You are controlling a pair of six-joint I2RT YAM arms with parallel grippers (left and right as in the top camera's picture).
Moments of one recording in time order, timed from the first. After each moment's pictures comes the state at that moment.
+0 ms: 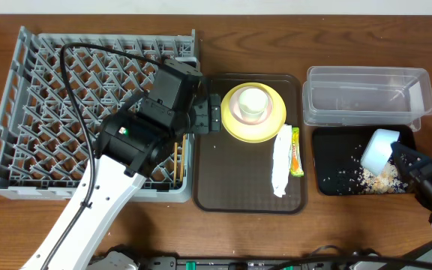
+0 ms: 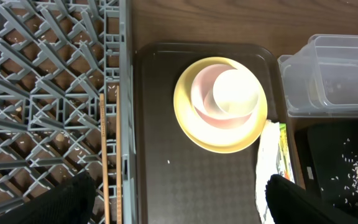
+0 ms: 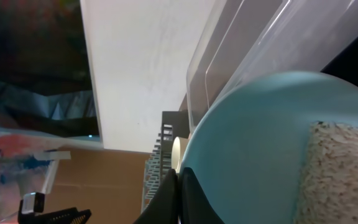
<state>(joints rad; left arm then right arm) -0.52 1.34 1.45 -0.98 -0.09 -0.44 -0.97 1.34 0.53 -0.10 -1.40 0.50</state>
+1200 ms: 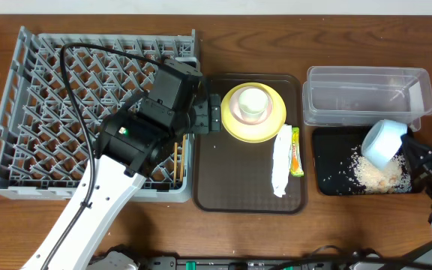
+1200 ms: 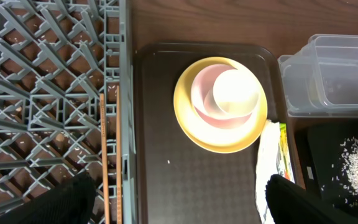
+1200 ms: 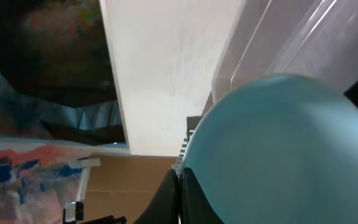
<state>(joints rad) -0.52 1.34 1.45 -0.98 -0.09 -0.44 -0.96 1.33 0.53 0.18 -1.45 0.88</state>
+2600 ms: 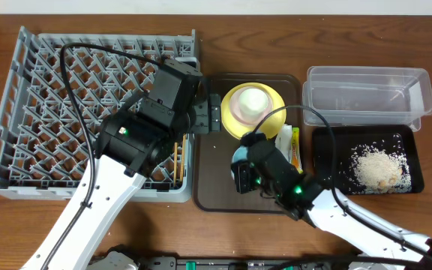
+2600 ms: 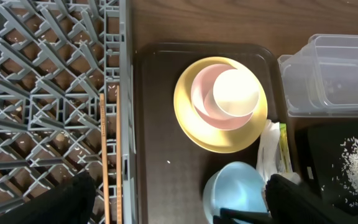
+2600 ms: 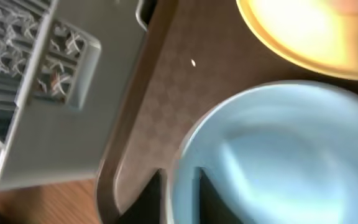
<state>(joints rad) -0.52 1.34 1.45 -0.98 -0.09 -0.44 0.79 1.36 0.68 -0.16 -0.08 0.61</state>
